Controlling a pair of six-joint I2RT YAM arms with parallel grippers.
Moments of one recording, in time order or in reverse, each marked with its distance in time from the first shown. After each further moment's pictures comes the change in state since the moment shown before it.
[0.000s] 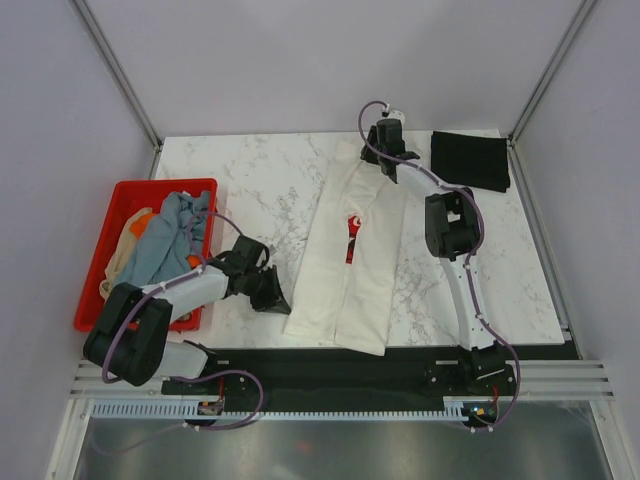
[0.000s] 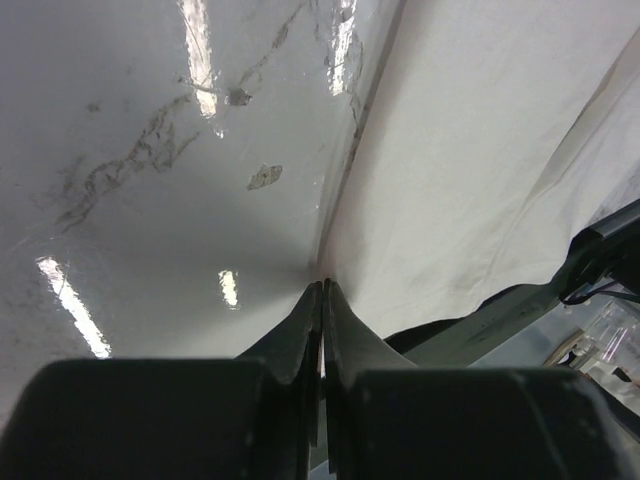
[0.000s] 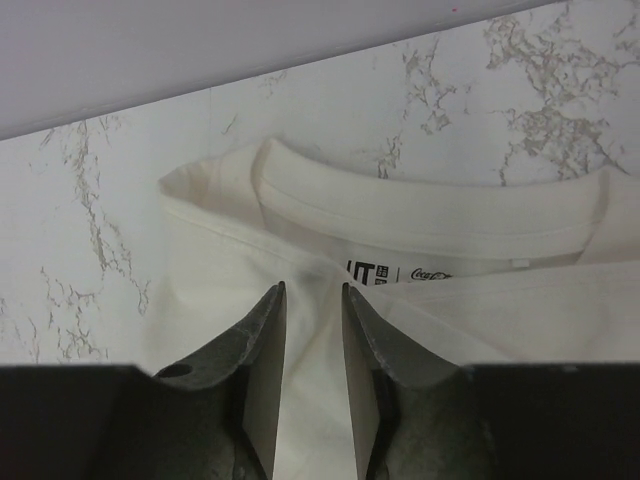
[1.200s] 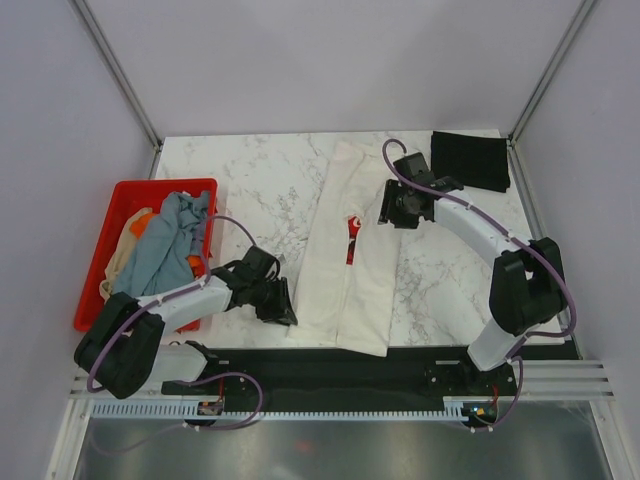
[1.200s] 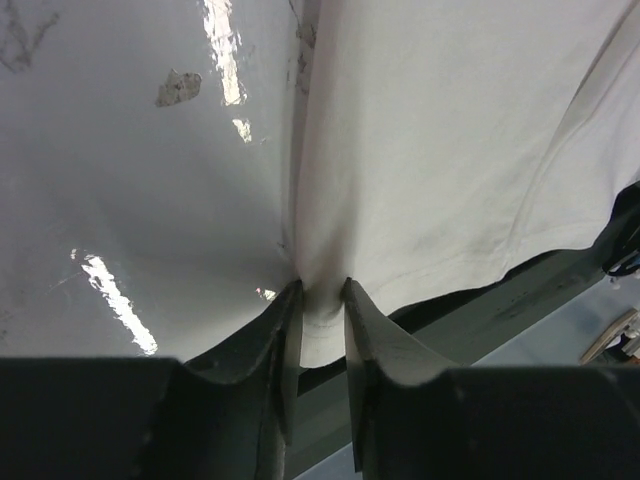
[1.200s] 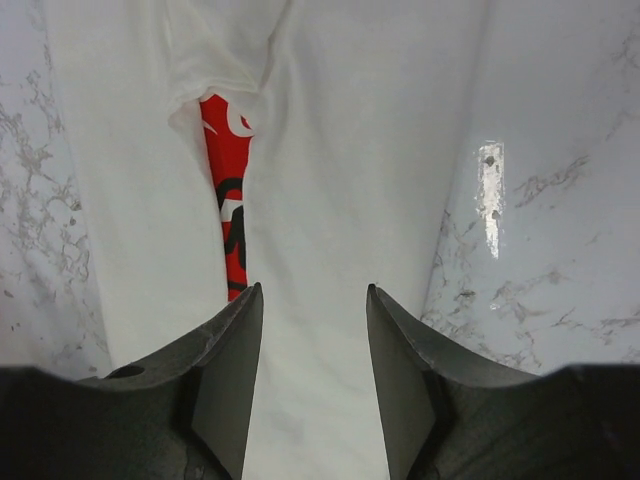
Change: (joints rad) left arm -0.142 -0.081 -0.035 -0.018 -0.061 -0.037; right arm 0.101 -0.926 -0.863 -0.575 -0.073 0.136
